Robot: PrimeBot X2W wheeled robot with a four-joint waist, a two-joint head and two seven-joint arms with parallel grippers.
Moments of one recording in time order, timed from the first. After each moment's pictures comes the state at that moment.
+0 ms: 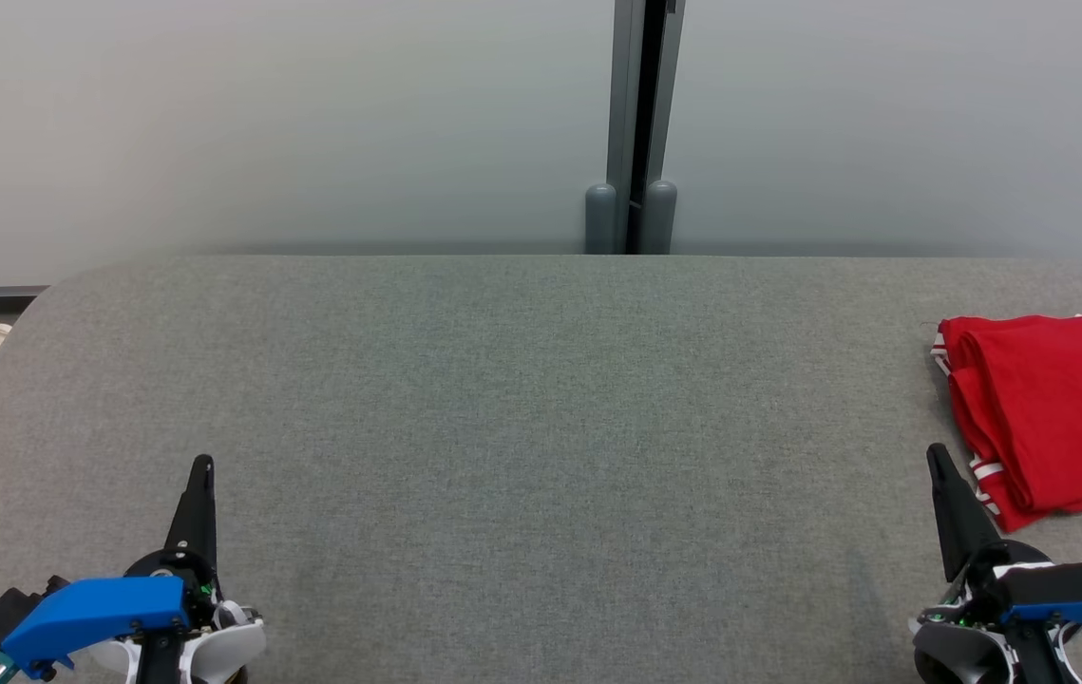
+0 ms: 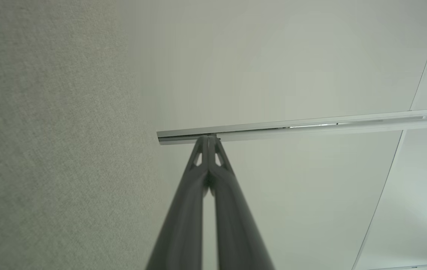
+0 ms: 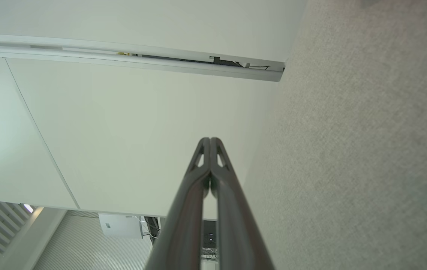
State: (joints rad) left arm -0.09 0.05 0.09 0.26 -1.53 -0.12 0.09; right arm -0.10 -0.05 -0.11 0.26 1.51 0.13 0.09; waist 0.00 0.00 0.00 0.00
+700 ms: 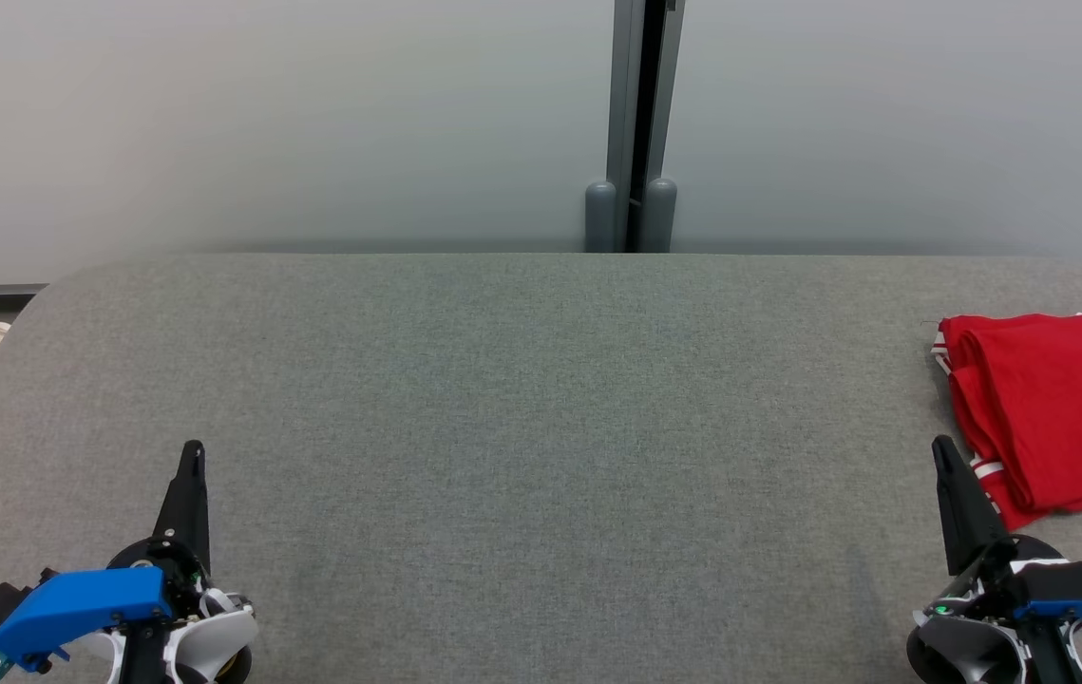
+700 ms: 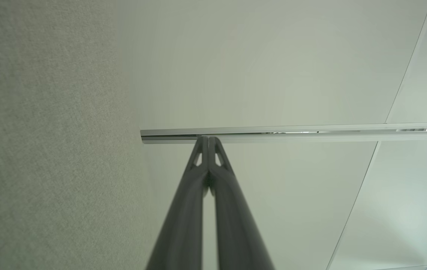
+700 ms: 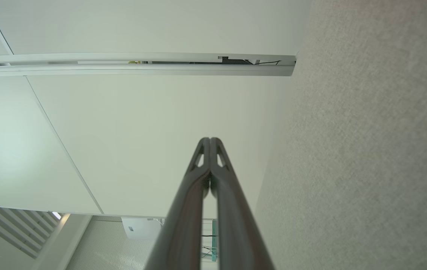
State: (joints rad) left arm -0.10 0.05 0.11 0.25 -1.61 -0.13 0.11; right arm -0.10 -0.05 -0.11 0.25 1.61 0.13 0.11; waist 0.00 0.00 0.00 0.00
